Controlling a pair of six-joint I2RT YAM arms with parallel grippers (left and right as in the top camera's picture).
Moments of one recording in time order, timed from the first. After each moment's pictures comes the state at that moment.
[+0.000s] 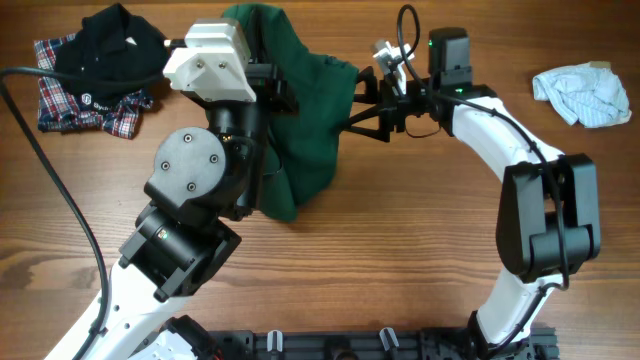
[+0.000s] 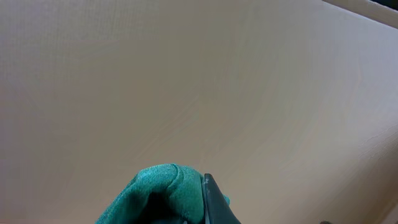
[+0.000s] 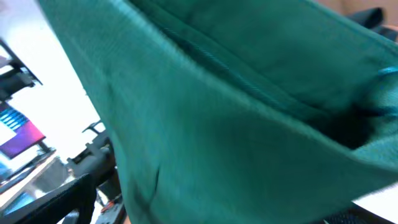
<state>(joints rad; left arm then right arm) -0.71 1.12 1.25 0.09 -0.58 -0.12 0.18 1.98 1.32 -0.08 -1.54 -0.23</state>
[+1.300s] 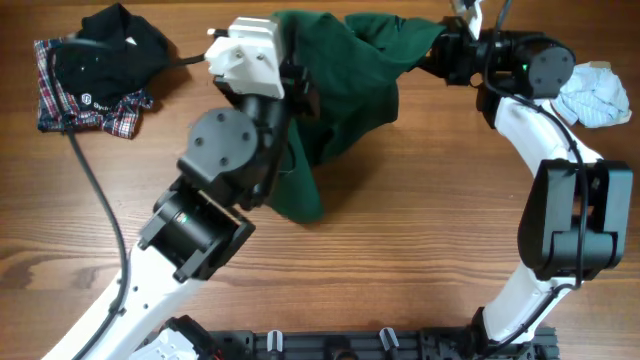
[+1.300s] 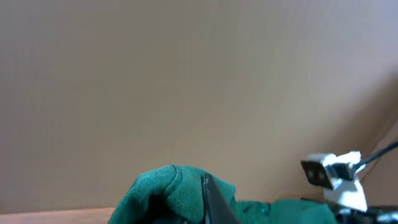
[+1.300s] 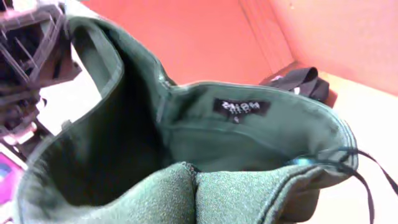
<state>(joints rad) -0.71 1.18 1.25 0.02 -0.47 -0.16 -0.03 1.96 1.34 1.48 -1.56 1.43</state>
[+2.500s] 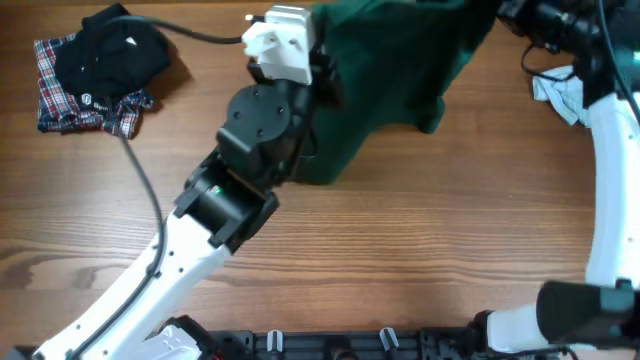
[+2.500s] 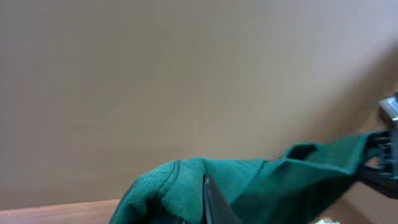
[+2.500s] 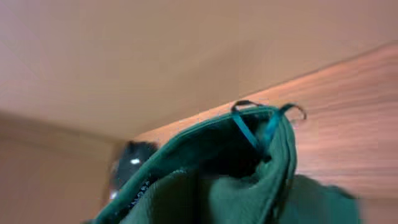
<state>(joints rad) -0.70 1.31 1.26 0.11 -0.37 -0.20 -0.12 1.63 1.82 -0.73 -0.55 0.51</state>
